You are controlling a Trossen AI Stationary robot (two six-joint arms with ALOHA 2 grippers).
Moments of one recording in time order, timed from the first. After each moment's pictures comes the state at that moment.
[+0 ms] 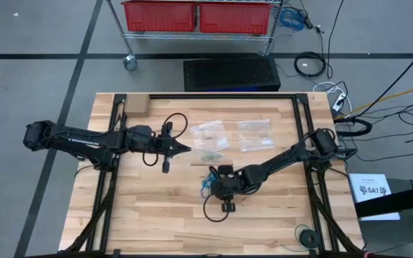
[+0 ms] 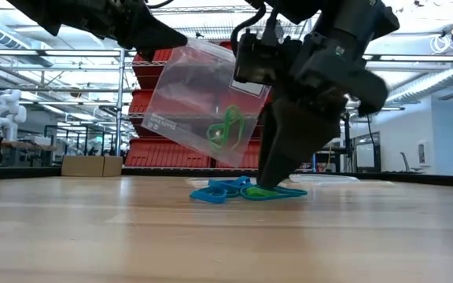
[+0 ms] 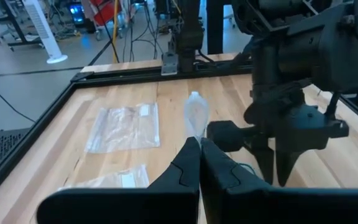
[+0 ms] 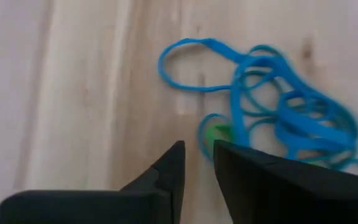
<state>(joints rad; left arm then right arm) 0.03 1.04 0.56 0.25 0.05 0.11 0.32 1.93 1.19 -0.32 0.13 0.24</state>
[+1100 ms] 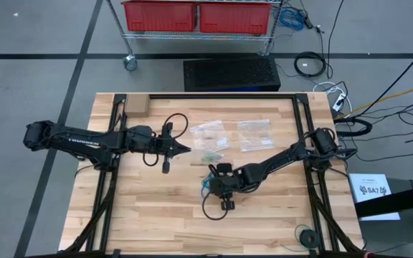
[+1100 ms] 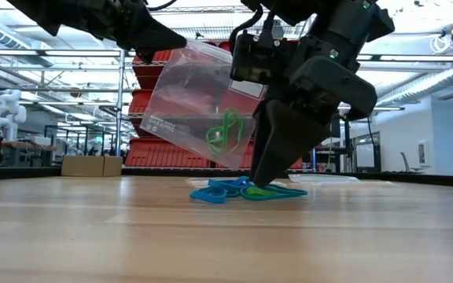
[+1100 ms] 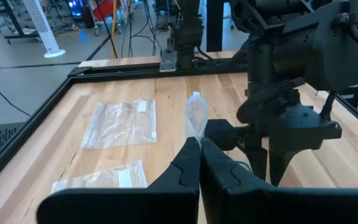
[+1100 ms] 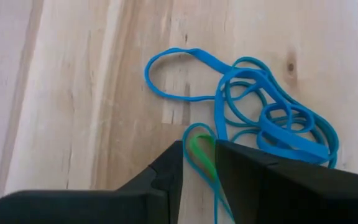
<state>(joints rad) 0.03 1.04 0.56 0.24 0.05 0.08 0.30 1.93 1.19 -0.30 0.13 0.20</state>
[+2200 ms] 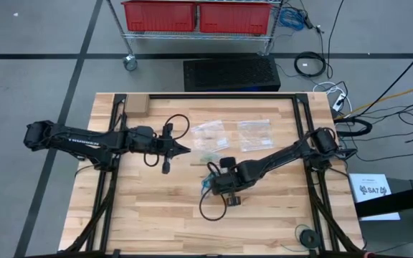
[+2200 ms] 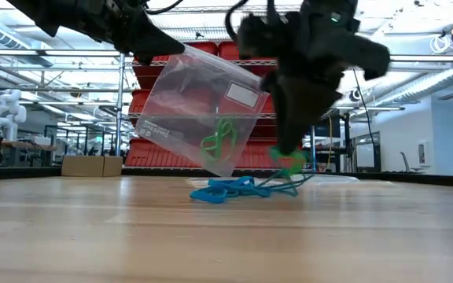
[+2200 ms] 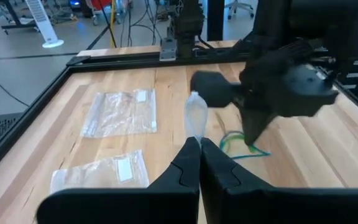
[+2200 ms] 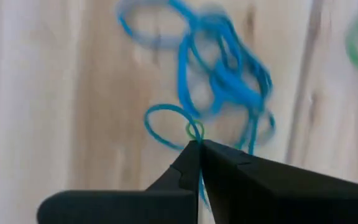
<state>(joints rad) 0.03 1.04 0.56 0.20 0.04 0.08 0.29 1.93 1.40 -0.82 0.19 0.16</state>
